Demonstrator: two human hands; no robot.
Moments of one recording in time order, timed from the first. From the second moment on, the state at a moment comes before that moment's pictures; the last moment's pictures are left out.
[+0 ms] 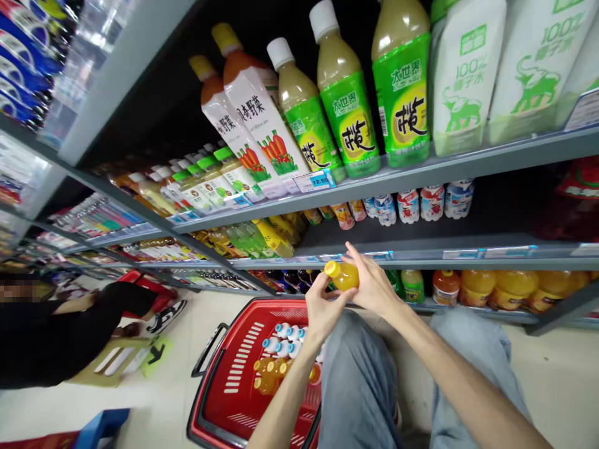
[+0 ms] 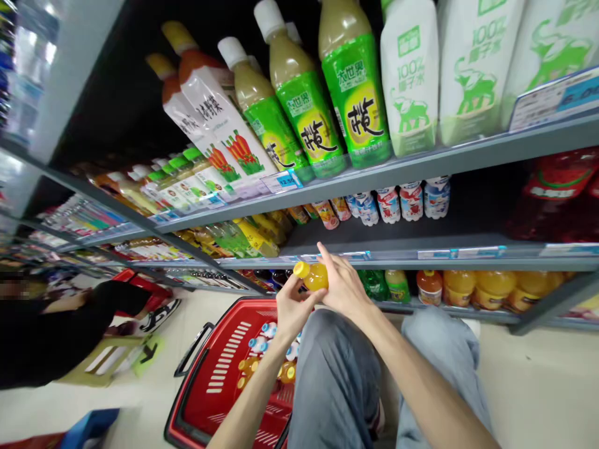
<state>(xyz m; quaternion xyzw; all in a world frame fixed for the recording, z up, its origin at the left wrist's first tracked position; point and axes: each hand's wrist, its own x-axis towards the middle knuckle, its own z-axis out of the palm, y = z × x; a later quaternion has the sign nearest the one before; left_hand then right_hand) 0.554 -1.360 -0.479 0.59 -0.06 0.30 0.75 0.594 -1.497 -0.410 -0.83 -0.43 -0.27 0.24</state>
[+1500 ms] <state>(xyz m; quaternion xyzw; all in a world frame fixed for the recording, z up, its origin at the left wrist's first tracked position) 0.715 -1.246 -0.428 0.69 0.00 0.39 0.60 0.594 -1.502 -0.400 -0.88 -0.37 -0.21 0.19</state>
